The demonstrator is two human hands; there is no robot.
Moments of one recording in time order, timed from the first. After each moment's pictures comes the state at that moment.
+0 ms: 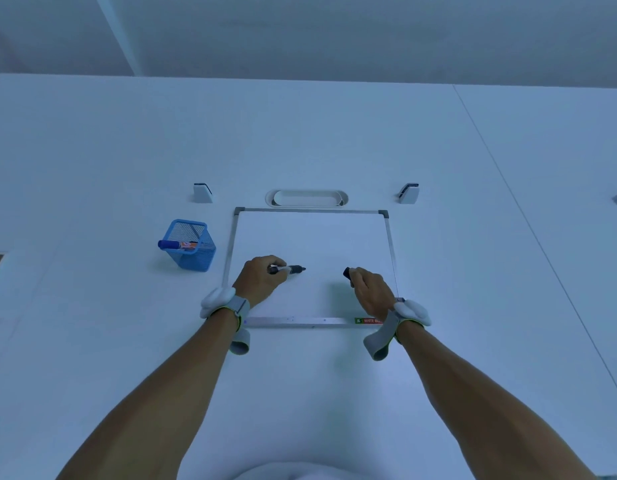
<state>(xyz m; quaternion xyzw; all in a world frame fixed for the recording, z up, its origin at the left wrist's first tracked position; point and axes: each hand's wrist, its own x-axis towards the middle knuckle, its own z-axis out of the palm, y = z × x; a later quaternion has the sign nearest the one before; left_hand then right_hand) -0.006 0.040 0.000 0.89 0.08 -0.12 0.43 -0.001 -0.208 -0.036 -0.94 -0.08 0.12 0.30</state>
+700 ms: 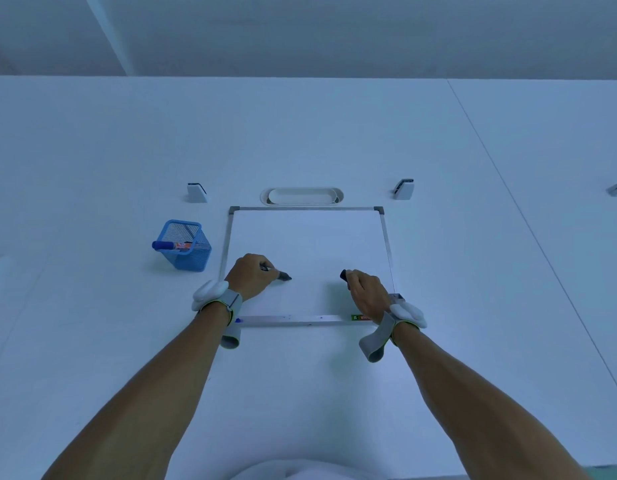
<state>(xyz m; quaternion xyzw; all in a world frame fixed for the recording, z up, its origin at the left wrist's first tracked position) 0.004 0.047 0.001 0.91 0.09 -0.17 0.36 -0.007 -0.211 -0.048 -0.94 -0.07 0.12 0.30</state>
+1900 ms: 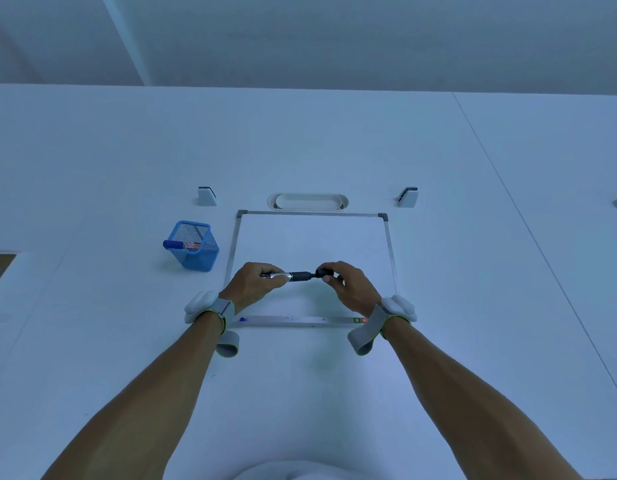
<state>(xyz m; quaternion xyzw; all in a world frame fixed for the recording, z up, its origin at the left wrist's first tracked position) -0.026 0.047 0.022 0.85 0.06 -0.17 0.50 -0.001 -0.181 -0.023 -0.90 -0.16 0.11 0.40</state>
